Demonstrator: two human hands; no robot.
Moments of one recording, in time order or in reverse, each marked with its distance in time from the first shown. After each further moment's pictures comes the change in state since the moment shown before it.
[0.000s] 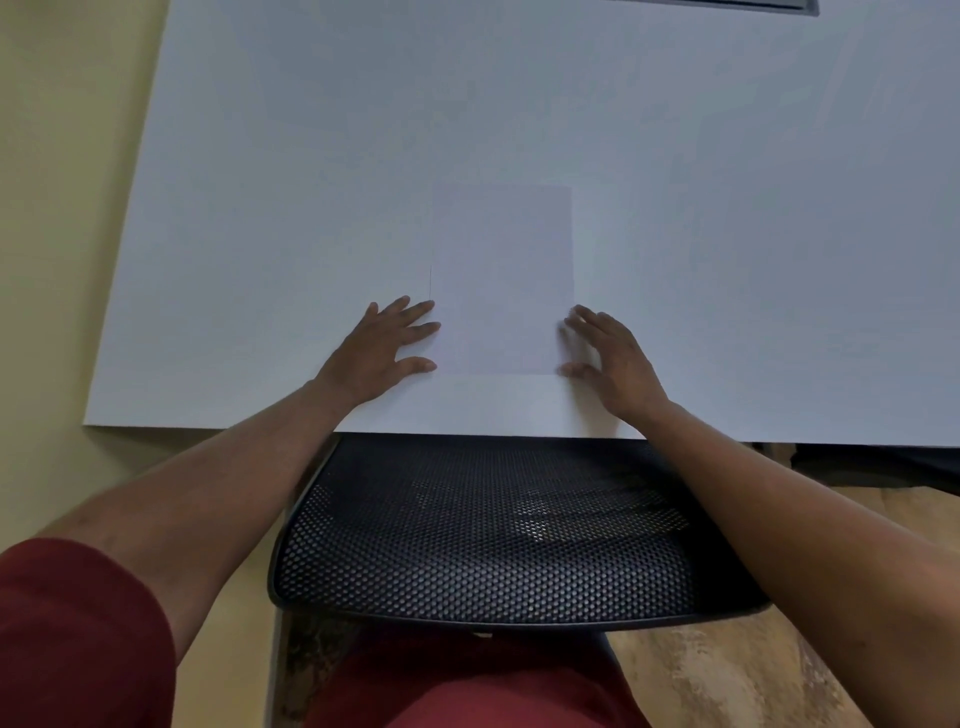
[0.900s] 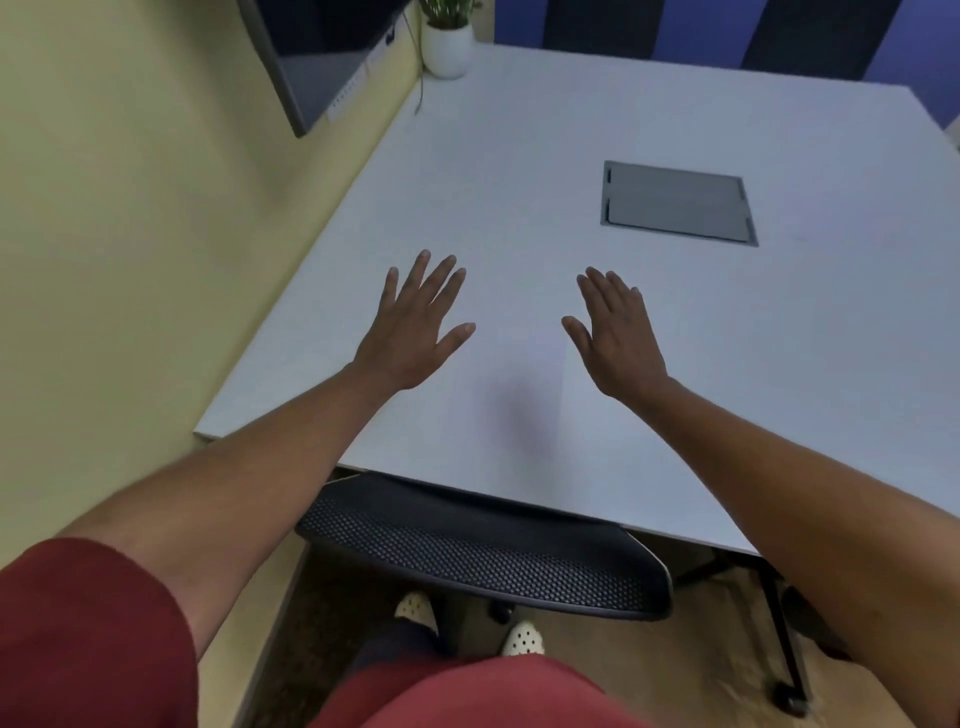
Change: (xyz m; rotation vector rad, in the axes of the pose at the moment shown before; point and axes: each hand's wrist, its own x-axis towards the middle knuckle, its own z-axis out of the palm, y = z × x) left_hand -0.059 0.182 -0.131 0.517 0.560 -0.023; right_hand -0.017 -0.114 -0.162 -0.329 0.384 -0.360
